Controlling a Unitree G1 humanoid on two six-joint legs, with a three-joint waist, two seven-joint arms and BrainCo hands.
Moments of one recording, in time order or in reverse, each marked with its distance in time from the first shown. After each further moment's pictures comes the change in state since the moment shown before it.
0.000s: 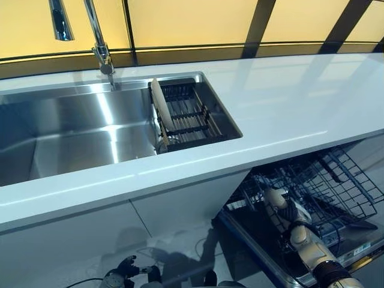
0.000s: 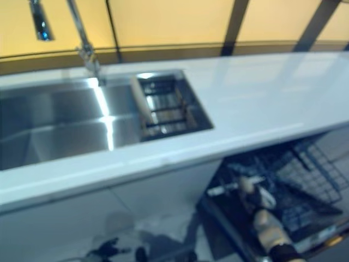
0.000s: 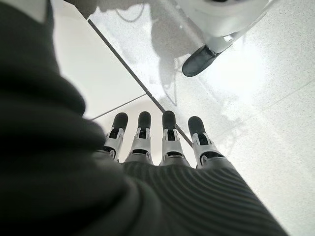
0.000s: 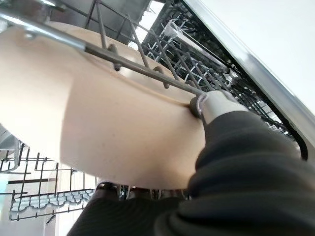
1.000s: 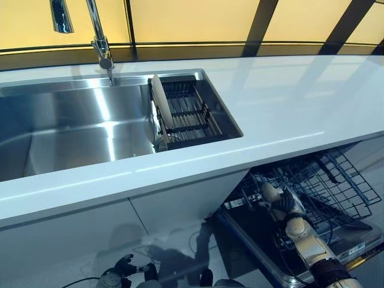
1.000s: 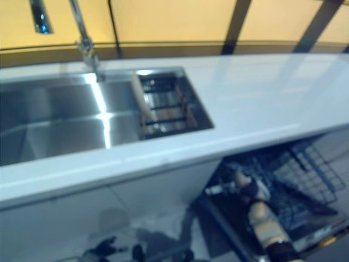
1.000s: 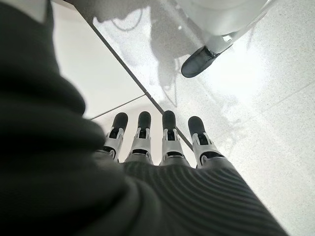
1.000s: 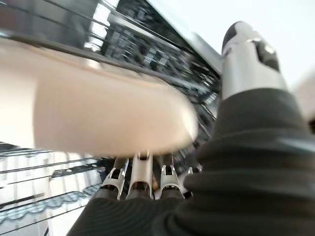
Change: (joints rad) left arm 0.000 0.011 0.045 -0.016 0.011 0.001 -0.001; right arm 0.050 0.007 -0.091 -0.346 0.118 0.012 0.014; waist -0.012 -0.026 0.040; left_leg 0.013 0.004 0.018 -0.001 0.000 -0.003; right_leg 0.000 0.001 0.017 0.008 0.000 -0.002
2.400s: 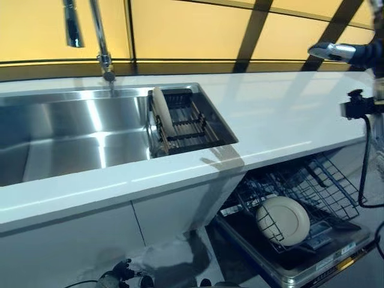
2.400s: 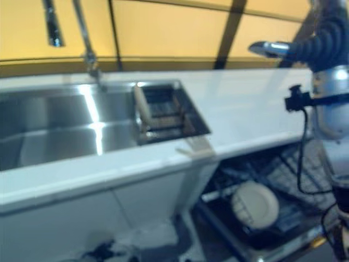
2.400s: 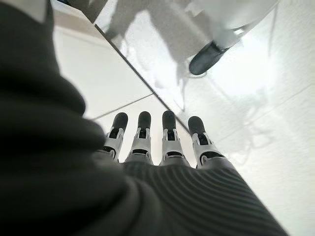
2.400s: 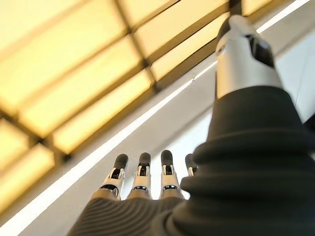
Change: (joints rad) left arm -0.003 0.011 -0.048 0.048 -0.001 0.010 -0.016; right arm -0.536 -0.481 -0.134 -0.532 0.596 -0.228 0.094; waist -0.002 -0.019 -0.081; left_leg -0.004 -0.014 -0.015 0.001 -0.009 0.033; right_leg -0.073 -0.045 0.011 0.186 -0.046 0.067
